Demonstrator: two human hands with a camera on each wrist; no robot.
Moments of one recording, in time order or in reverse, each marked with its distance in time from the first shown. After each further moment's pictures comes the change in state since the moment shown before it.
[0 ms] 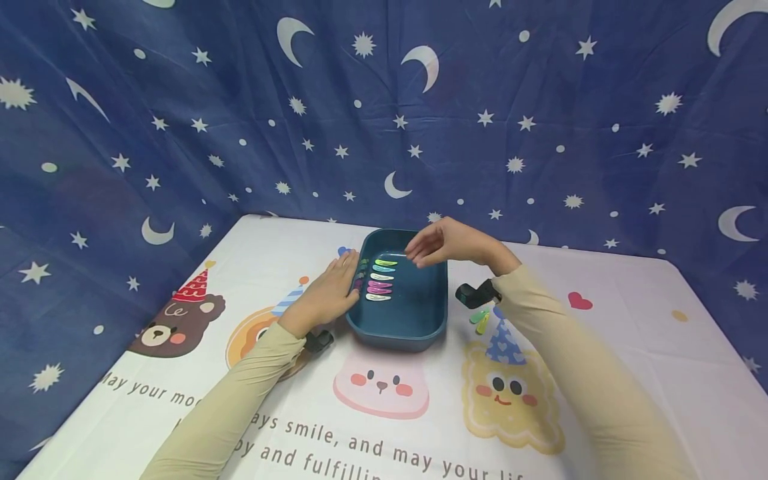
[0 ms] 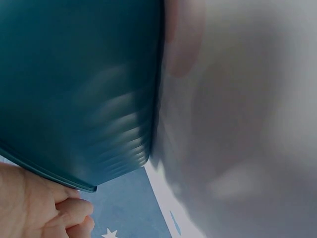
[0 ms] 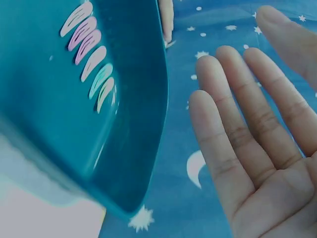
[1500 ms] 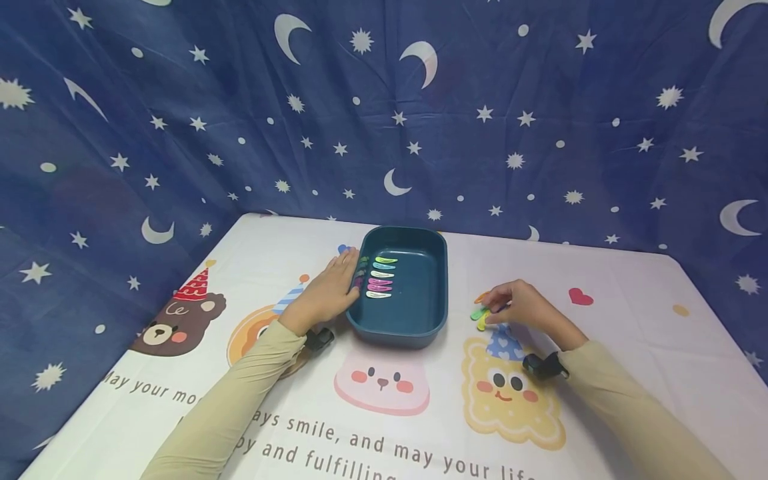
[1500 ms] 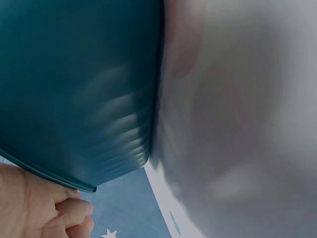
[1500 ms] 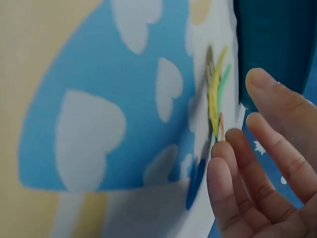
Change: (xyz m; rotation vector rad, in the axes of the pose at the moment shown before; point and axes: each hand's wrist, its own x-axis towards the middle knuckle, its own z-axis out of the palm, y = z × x) left_hand 0.001 0.001 -0.001 0.008 -0.020 -0.006; right_hand -0.102 0.103 0.040 -0.285 0.337 0.219
